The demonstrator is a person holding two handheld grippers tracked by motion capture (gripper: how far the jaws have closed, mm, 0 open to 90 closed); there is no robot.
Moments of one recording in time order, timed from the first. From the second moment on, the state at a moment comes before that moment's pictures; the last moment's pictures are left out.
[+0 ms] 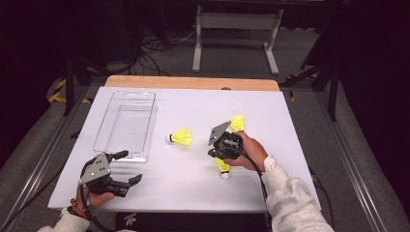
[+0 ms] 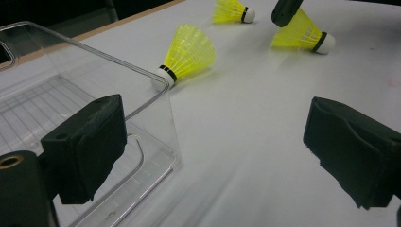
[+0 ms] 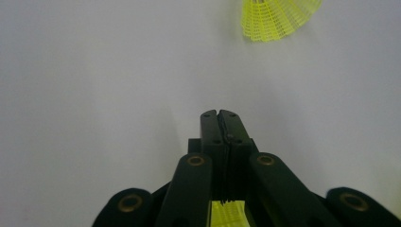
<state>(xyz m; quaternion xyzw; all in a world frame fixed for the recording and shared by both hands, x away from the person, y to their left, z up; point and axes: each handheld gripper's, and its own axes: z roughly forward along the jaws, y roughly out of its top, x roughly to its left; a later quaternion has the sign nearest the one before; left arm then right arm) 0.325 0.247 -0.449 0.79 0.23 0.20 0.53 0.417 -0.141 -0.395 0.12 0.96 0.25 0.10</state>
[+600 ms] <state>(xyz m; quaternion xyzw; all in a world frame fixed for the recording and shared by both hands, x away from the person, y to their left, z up) 0.325 0.247 -0.448 0.79 0.23 0.20 0.53 0.413 -0.142 -0.376 0.14 0.93 0.32 0.13</state>
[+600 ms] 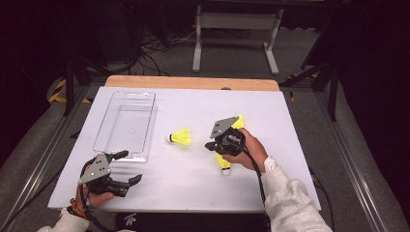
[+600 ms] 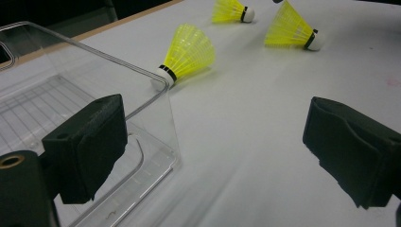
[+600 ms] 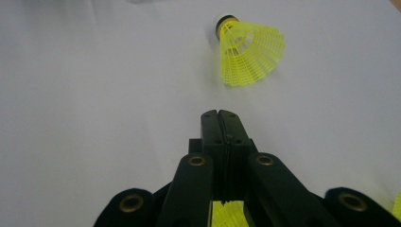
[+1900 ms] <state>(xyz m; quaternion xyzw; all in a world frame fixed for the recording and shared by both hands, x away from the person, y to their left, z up) 0.326 0.246 -0.449 0.80 0.23 0.19 0.53 0.413 -0.161 -0.380 0.22 0.91 0.34 0.07</state>
